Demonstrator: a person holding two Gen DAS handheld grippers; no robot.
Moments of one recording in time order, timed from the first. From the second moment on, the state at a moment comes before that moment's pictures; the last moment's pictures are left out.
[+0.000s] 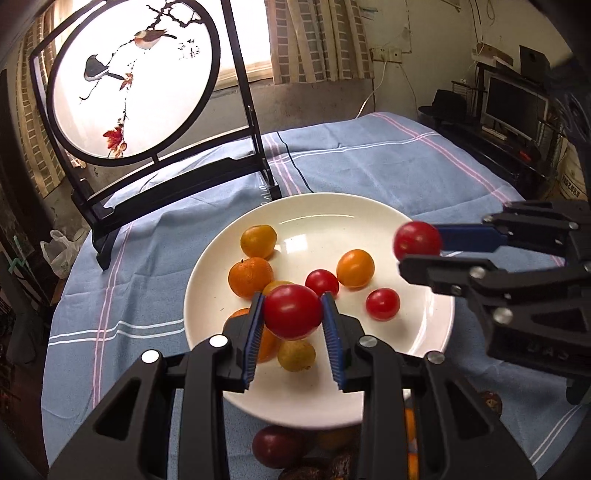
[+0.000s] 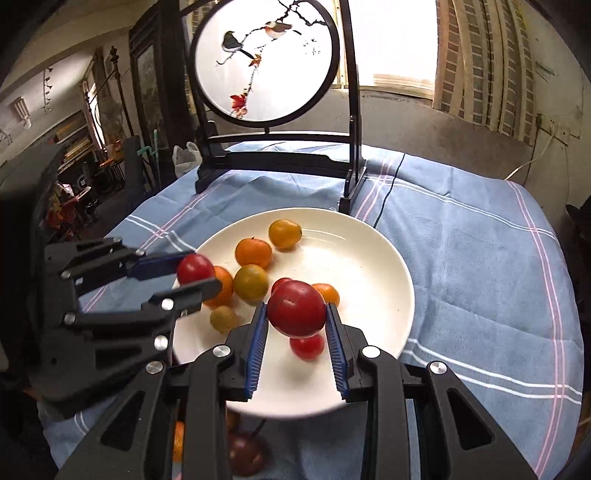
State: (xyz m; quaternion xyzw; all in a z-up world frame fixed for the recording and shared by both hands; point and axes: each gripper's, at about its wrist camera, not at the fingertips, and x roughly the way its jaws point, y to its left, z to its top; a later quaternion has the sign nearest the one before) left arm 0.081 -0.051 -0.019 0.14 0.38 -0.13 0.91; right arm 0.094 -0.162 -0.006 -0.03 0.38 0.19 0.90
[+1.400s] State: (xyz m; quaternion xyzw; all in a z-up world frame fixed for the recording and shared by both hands) left arm -0.056 -0.035 -0.076 0.08 0.45 -0.17 0.87; right arm -0.059 -0.175 -0.065 -0.17 0.43 0.22 0.86
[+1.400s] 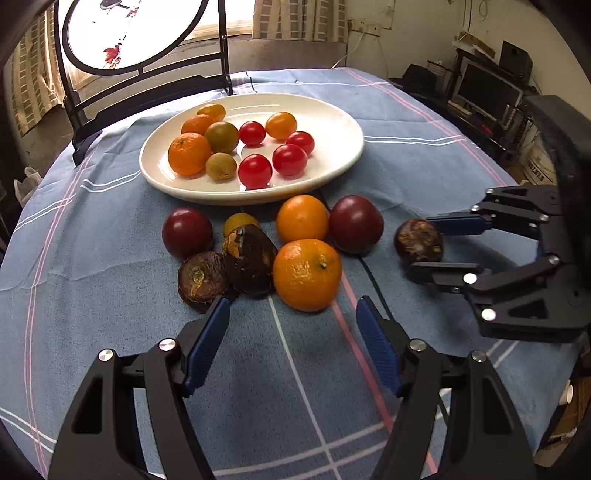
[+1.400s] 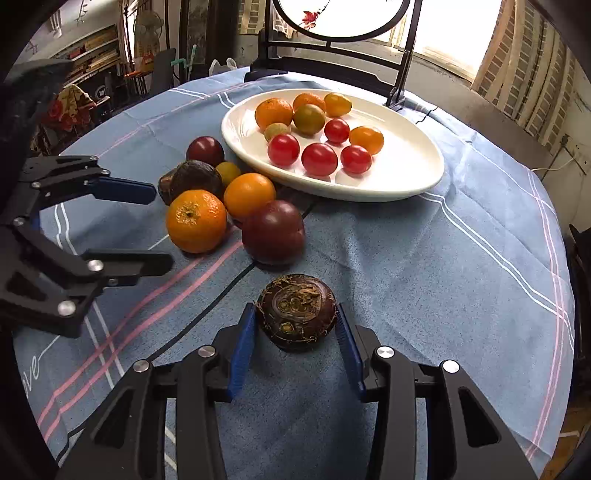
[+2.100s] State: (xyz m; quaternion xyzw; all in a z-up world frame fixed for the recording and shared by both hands) left arm -0.065 -0.026 -0.066 0.05 0.44 -0.16 0.88; right arm -0.075 -0.190 -0.049 -0.14 0.41 0.23 0.87
